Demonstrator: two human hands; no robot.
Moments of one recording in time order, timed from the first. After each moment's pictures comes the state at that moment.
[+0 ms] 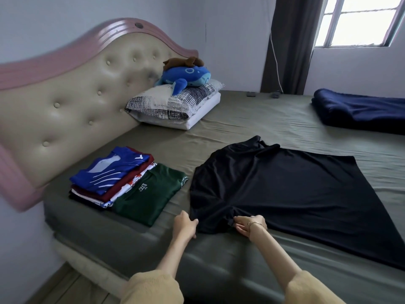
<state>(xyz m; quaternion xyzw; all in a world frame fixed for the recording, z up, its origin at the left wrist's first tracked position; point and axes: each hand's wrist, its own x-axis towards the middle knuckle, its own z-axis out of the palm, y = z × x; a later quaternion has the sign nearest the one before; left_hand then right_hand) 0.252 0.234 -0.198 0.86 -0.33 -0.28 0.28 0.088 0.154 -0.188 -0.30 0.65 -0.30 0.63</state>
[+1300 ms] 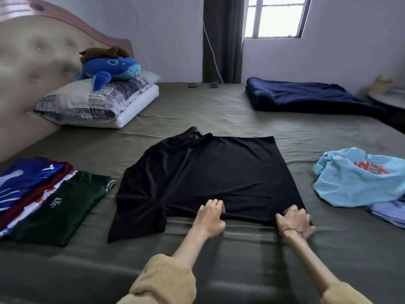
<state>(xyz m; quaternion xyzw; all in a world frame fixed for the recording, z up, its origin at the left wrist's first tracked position) 0.032 0.152 -0.196 0.64 -0.75 -0.12 0.13 -0.180 0.135 -0.187 -0.47 0.86 -0.15 0.12</state>
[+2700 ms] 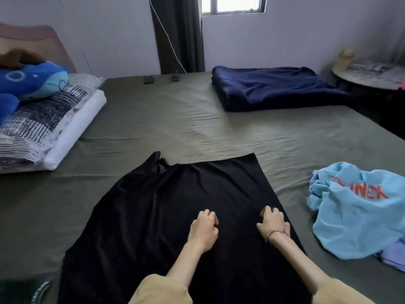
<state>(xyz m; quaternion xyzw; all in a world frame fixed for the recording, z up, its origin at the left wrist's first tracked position) 0.008 -0.038 -0.164 0.61 -0.75 -0.23 0.09 -0.185 -0.038 -0.162 -0.54 0.82 -0.02 0.19</state>
